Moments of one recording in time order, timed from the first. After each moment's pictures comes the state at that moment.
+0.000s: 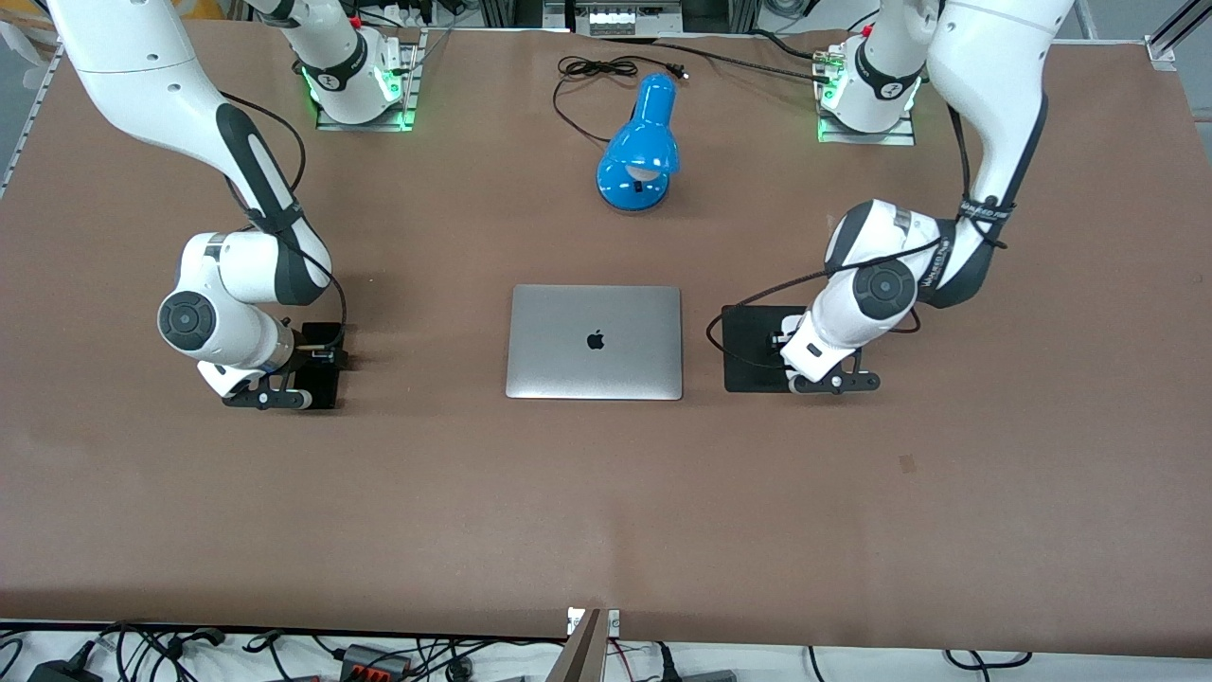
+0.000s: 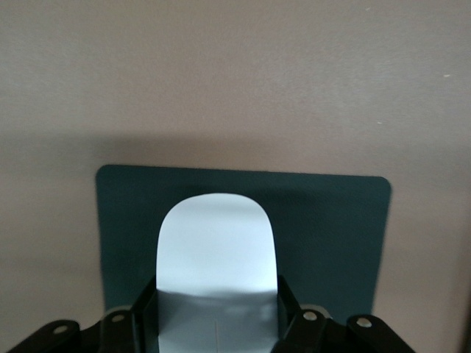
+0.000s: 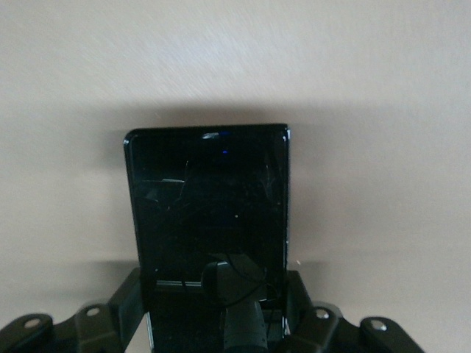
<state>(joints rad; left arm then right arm) -0.20 0.48 -0.13 -2.00 0.04 2.41 -0.43 0.10 0.56 -0.05 -1.95 0.00 2.41 0.07</state>
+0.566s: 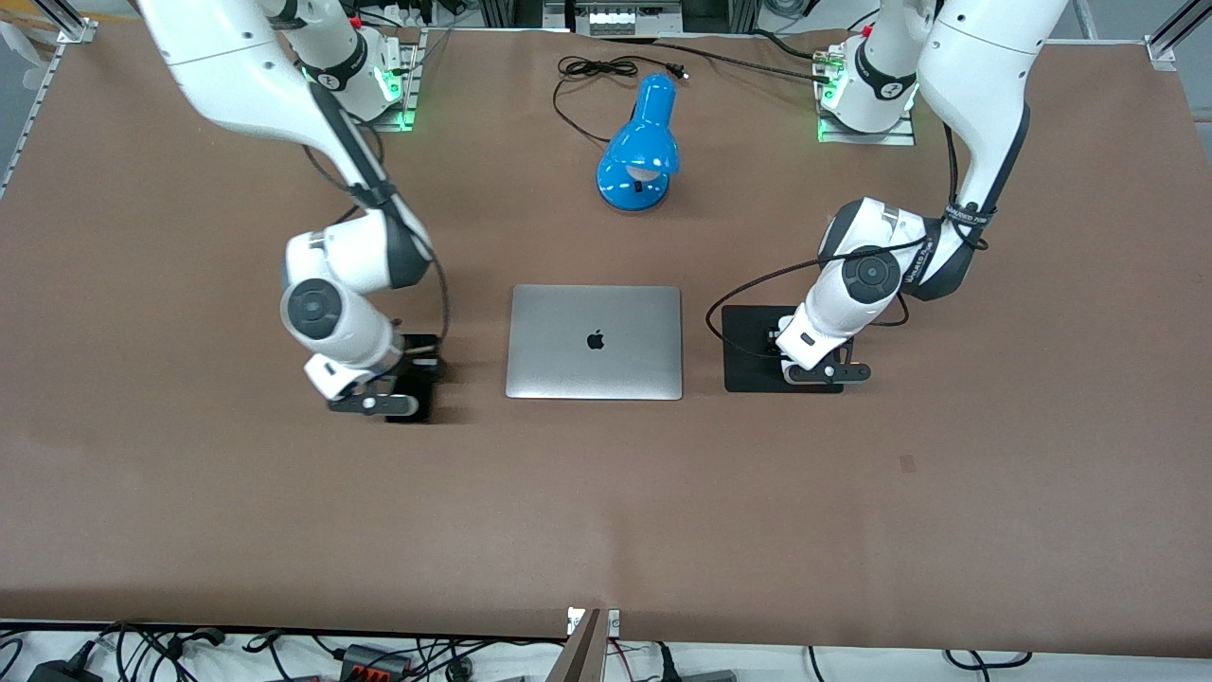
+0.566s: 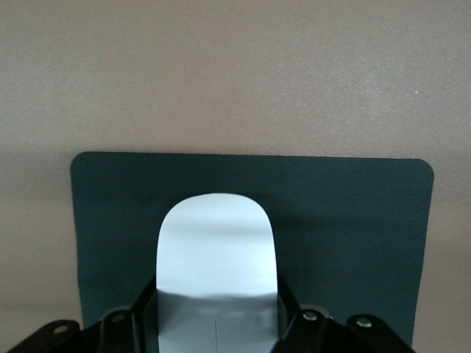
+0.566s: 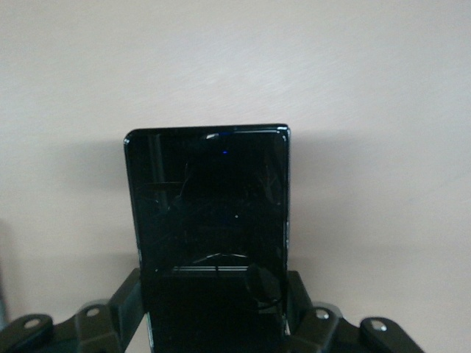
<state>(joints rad) -0.20 0.49 -0.13 -2.07 0.08 2.51 -0.43 0.34 0.61 0.00 -1.83 0.01 2.41 0.38</state>
